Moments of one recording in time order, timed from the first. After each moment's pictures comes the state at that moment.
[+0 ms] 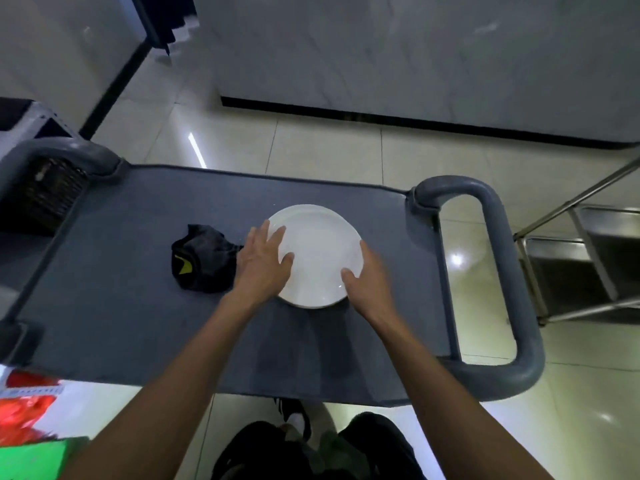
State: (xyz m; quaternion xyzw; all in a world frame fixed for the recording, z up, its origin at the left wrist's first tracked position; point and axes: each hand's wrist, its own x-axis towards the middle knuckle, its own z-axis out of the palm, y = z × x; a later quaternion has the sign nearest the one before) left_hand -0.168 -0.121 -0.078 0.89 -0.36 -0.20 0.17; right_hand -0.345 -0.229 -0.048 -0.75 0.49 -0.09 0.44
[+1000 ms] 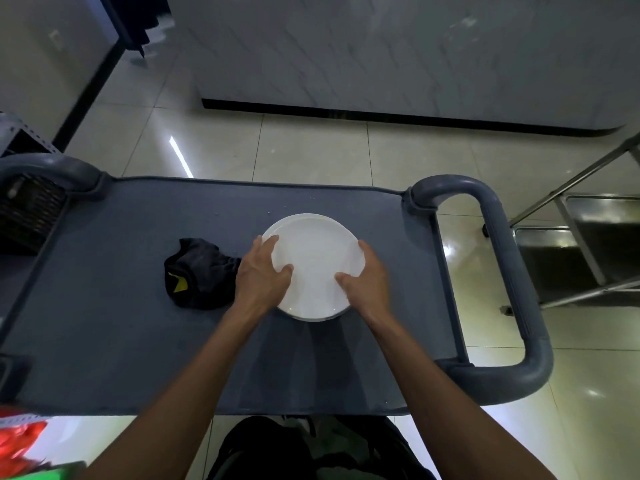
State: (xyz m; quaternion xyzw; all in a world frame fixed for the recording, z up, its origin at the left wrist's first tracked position) left_hand -0.163 -0.124 -0.075 0.88 -0.30 -0.23 0.29; right_hand -0.324 -0.236 -0.070 -0.67 0.53 -0.18 0.48
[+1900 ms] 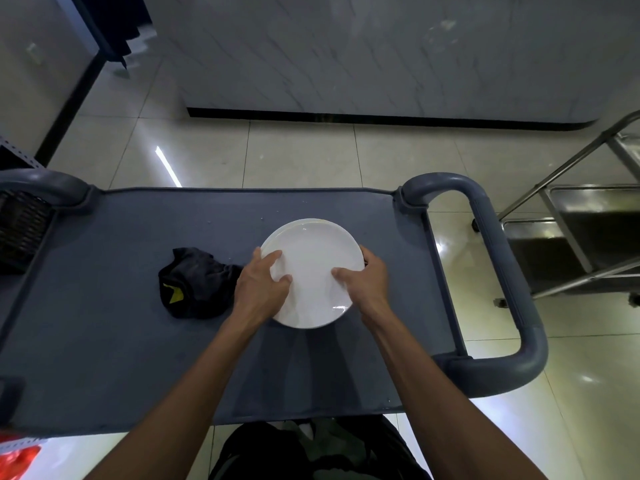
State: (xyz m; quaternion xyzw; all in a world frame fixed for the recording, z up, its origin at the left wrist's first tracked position) left_hand -0.161 -0.120 -0.085 0.87 -0.31 -0.27 0.27; right_hand -0.319 -0.234 -0.061 -0.58 0.56 -0.23 0.55
